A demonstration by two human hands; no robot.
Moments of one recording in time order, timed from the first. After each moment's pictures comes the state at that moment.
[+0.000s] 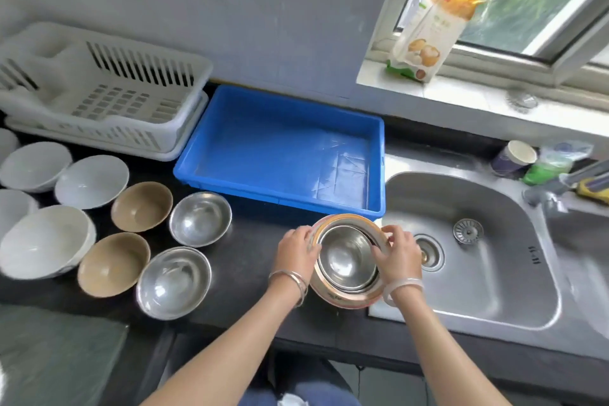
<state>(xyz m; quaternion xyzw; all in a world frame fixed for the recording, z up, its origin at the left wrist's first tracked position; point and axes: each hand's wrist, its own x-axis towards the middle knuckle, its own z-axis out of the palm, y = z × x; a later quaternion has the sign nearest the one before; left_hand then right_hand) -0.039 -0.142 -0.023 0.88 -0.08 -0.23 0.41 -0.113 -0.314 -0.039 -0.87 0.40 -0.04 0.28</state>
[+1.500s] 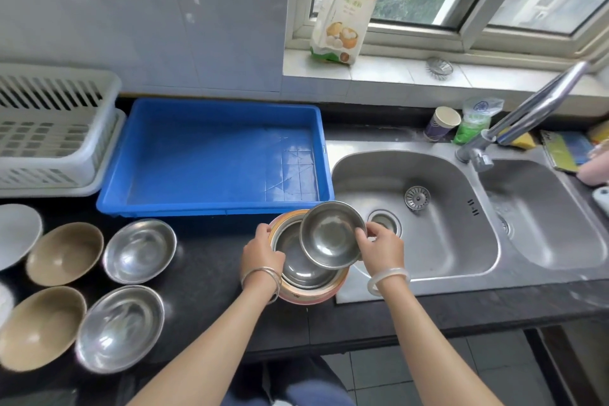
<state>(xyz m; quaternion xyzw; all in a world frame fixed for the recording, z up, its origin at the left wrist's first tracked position) -0.035 -0.175 -0.042 0.91 -0.08 -0.24 0.33 -0.142 -0.334 -0.015 -0.79 0.49 -0.10 0.36</state>
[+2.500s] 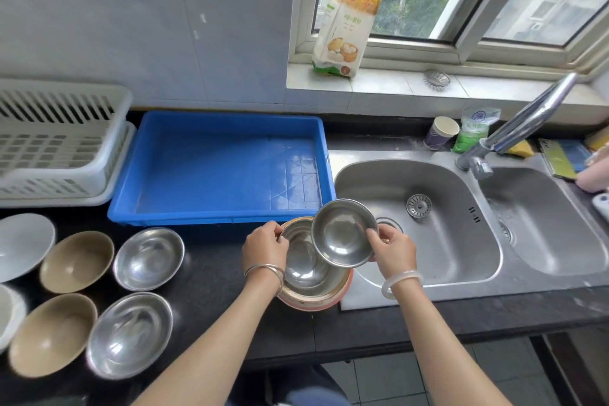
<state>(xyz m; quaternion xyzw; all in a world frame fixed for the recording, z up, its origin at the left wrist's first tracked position) -0.022 -0.178 -0.012 0.92 -0.11 -0.16 0.35 -0.149 -0.342 -0.001 -0.75 0.48 -0.13 0.44</state>
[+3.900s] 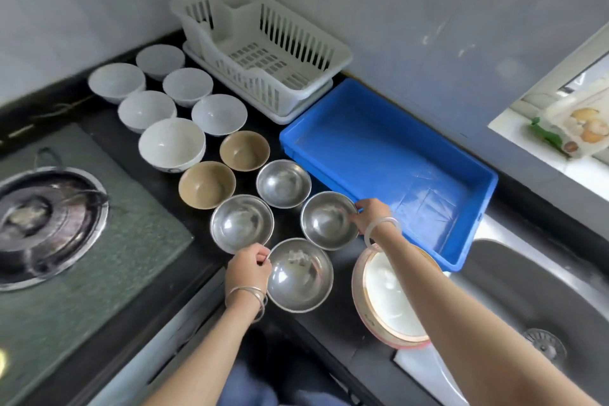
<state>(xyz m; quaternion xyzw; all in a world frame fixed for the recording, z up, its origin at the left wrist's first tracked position) -0.085 -0.017 -0.059 0.85 0.28 -0.09 0.44 0.049 -0.223 -0.049 -0.93 0.14 0.23 0.25</state>
